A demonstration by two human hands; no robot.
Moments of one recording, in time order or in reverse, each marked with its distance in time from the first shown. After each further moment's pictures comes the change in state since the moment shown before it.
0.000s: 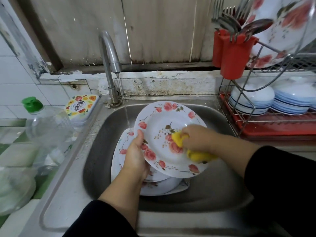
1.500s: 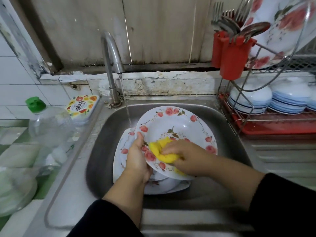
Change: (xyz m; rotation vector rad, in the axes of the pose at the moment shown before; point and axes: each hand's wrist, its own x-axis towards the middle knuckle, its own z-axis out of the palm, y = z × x) left_hand 0.002 -0.007 -0.006 -0.143 -0.025 -0.118; right_hand -0.031 -0.028 0.036 0.225 -0.029 -0.347
